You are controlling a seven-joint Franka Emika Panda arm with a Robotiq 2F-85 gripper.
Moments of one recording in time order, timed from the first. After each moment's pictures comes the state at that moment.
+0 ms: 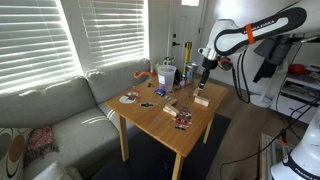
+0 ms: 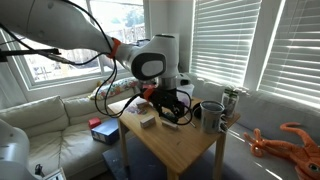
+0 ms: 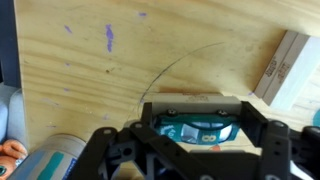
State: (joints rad) arm -0.08 -0.16 -0.19 -2.24 0.04 2.19 -0.47
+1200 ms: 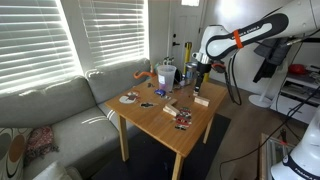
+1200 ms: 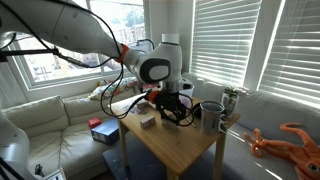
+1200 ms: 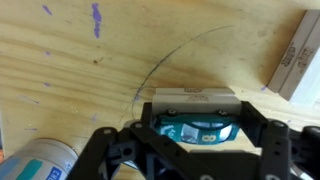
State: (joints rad) arm -0.08 -0.05 -0.17 -2.18 0.04 2.19 -0.44
